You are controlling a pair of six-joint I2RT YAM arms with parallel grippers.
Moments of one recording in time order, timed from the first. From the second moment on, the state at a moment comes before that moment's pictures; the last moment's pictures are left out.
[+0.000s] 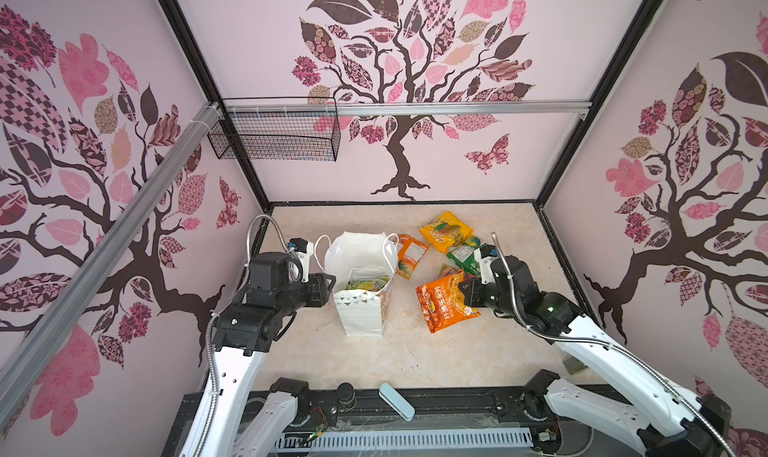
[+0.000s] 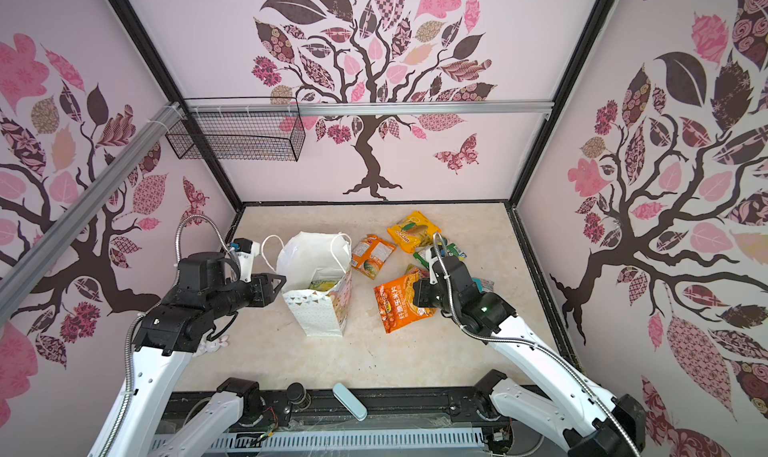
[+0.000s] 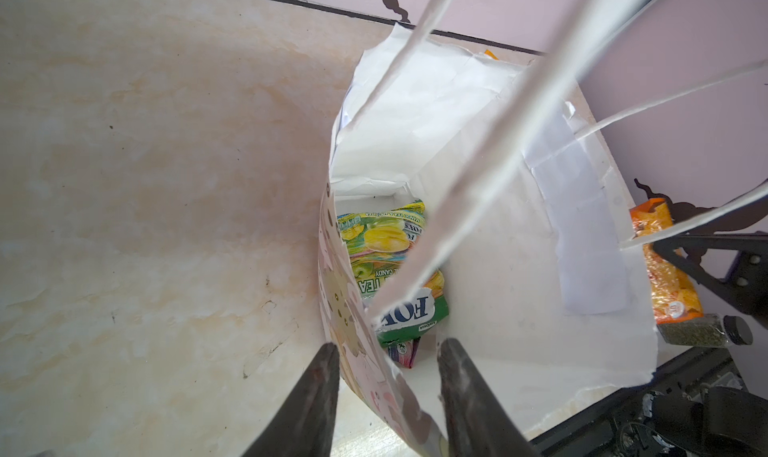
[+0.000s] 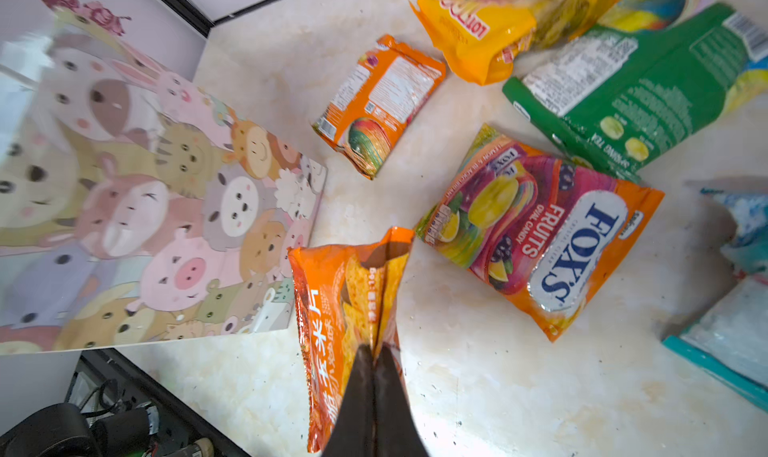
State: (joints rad) left arm -0.17 0.82 1.07 -0.94 0.26 -0.21; right arm 0.60 0.94 0.87 -0.56 -0.04 0.58
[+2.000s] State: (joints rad) left arm -0.17 0.86 1.11 -0.95 0.22 -0.23; right arm 1.10 1.88 2.44 -0.95 0.44 0.09
